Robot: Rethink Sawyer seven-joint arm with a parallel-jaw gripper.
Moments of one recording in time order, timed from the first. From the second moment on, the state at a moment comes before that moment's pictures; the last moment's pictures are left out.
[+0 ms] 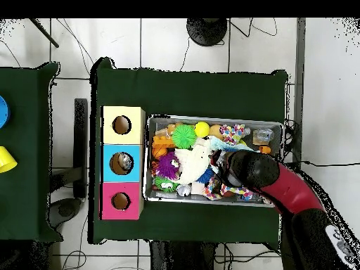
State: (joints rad) arm -0.64 -0.66 0.13 1.76 0.04 0.59 1.62
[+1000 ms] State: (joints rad) arm -0.75 -0.51 0.13 1.40 -0.12 0.80 1.62
